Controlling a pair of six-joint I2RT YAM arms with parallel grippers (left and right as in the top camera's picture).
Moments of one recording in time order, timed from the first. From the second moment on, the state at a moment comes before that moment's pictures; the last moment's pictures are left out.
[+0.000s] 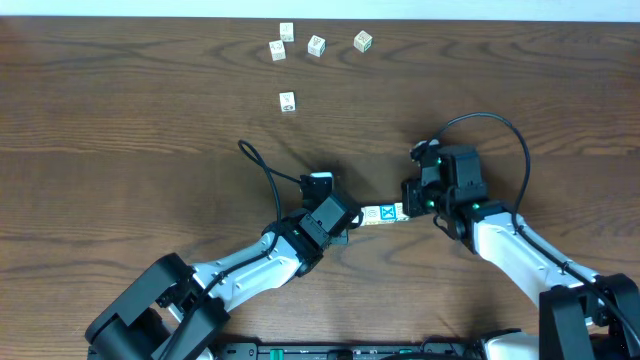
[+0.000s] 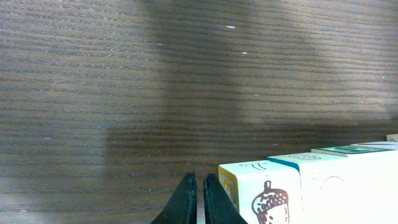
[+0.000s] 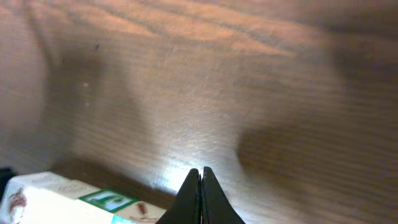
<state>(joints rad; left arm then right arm) -0.83 1.63 0.71 -0.10 -0.23 -0.80 0.24 1.50 0.65 -0.09 -0.23 0.14</state>
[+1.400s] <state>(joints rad) -0.83 1.62 0.71 -0.24 -0.09 -0.80 0.13 1.50 0.69 -0.30 -0.19 0.14</state>
